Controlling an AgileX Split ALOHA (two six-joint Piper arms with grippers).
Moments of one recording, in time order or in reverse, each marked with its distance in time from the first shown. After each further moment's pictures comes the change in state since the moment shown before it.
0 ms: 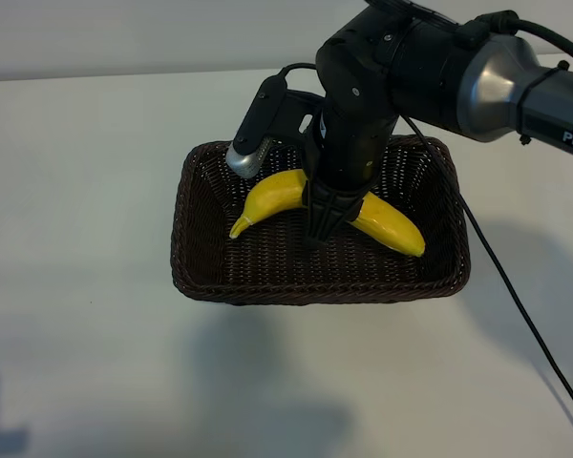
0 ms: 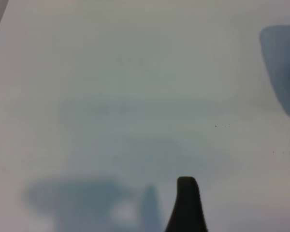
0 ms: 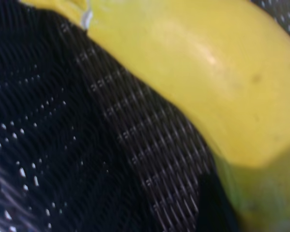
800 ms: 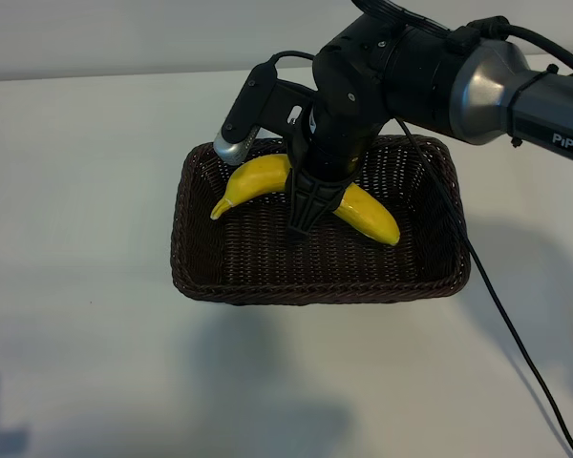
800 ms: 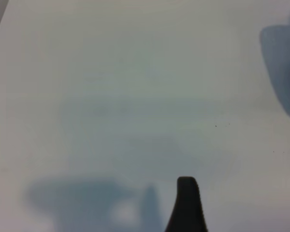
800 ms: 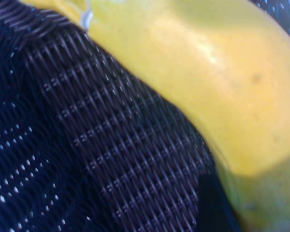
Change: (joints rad) left arm 0.000 0.000 0.000 0.000 0.000 0.002; right arm 0.000 0.013 0.000 -0.001 -0.125 0.024
